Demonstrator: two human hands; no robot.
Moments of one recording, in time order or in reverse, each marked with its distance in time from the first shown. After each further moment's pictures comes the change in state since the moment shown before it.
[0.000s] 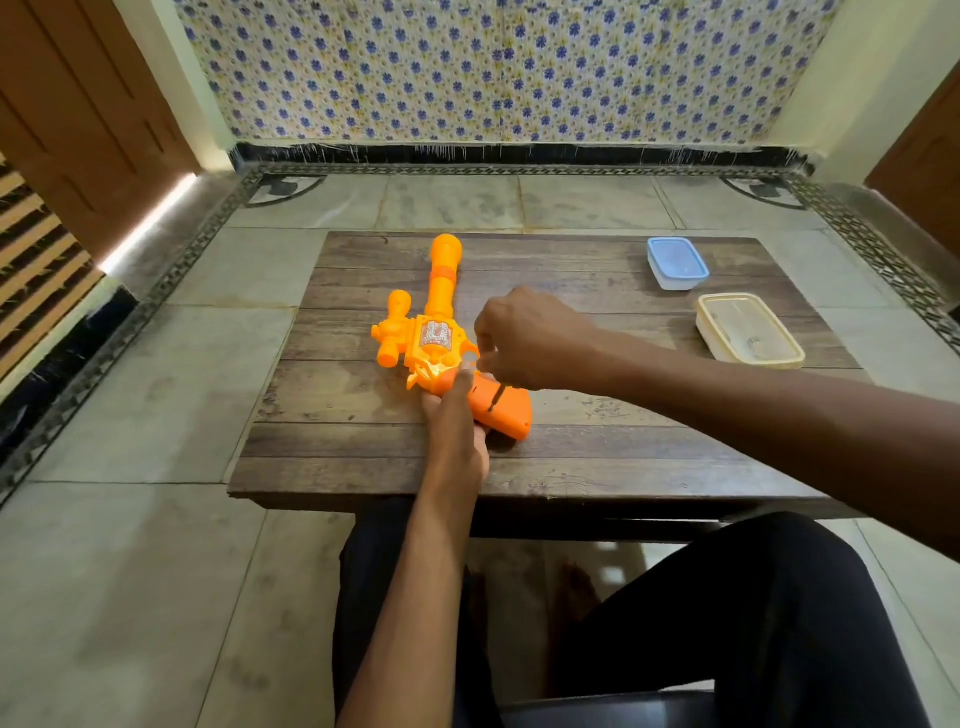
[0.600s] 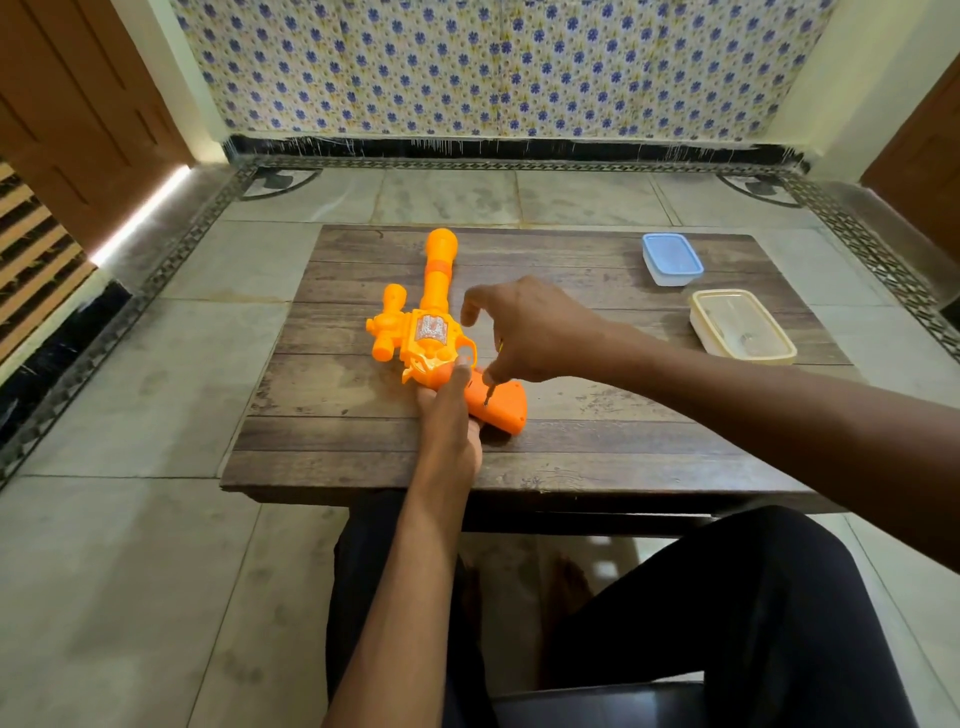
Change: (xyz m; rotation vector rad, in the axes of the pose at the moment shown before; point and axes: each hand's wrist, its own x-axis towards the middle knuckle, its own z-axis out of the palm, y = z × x) left_hand 0.005 -0.003 0.000 0.005 -0.020 0.000; right_hand -0.006 0.003 -0.010 0.071 -0.063 0.032
